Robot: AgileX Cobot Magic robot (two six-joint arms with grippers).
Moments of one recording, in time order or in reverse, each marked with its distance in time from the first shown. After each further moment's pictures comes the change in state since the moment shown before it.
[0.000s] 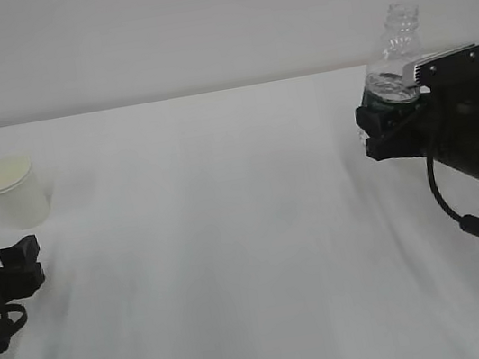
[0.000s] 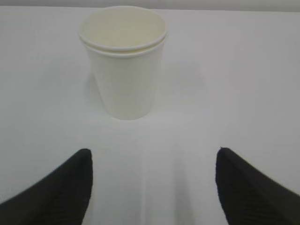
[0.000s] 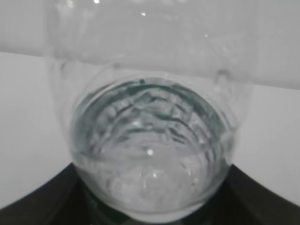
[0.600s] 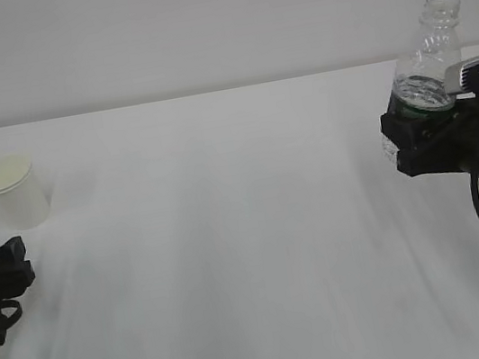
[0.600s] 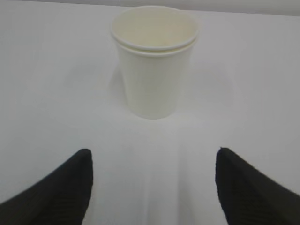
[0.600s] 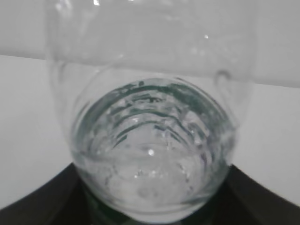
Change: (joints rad) left arm 0.000 0.000 0.000 -0.076 0.000 0.000; right arm 0.000 -0.196 0.207 0.000 -0.017 0.006
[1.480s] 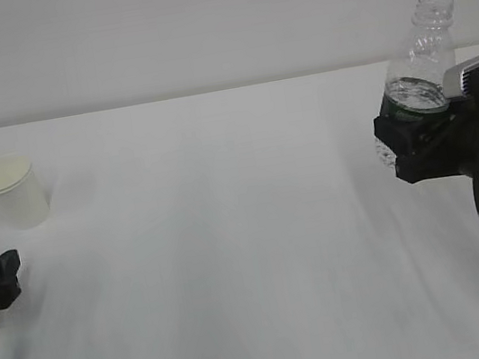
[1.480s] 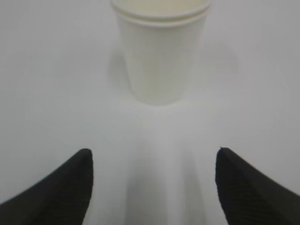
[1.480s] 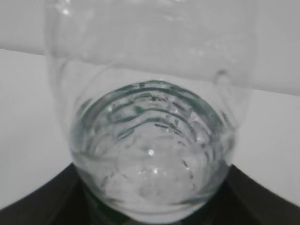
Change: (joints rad) left arm 0.221 0.080 -0.019 0.318 -0.002 0.008; right arm 0.000 -0.032 0.022 -0.077 -0.009 0.013
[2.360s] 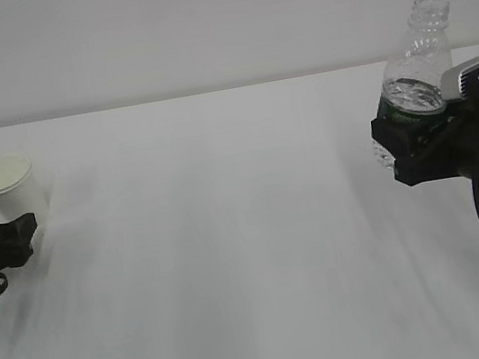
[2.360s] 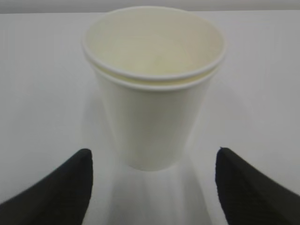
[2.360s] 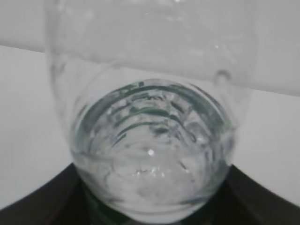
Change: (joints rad) left arm 0.115 0.132 -0.252 0.239 0.041 -0.072; right arm 0.000 0.000 0.000 -0.021 0.000 0.000
